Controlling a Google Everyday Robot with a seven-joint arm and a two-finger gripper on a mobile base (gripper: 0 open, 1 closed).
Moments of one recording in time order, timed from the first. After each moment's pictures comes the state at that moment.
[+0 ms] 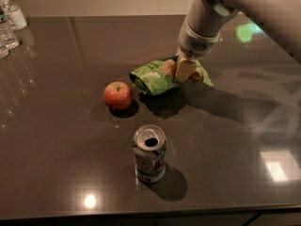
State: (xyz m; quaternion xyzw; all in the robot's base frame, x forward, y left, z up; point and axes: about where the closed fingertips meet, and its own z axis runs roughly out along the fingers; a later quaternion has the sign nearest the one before) arm 0.606 -0.090 0.894 -0.66 0.73 -0.01 0.18
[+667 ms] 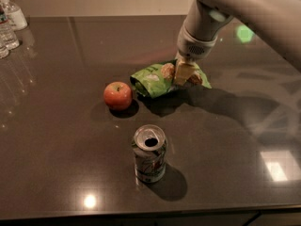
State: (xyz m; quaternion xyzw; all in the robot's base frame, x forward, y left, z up) arm 0.613 -0.089 0.881 -0.66 0.73 -0.01 0.17
